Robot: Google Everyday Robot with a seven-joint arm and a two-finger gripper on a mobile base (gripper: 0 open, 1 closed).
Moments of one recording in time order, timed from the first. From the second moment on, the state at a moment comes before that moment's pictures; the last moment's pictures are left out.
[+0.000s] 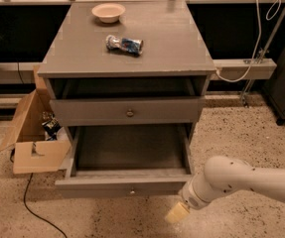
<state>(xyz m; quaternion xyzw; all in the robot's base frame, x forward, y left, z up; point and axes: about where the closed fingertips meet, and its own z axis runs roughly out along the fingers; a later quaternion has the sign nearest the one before) 0.415 -0.122 0.479 -0.44 0.87 0.19 0.11</state>
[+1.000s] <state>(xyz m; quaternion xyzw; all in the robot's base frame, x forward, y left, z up) 0.500 -0.125 0.389 -0.44 0.88 0.12 0.13</state>
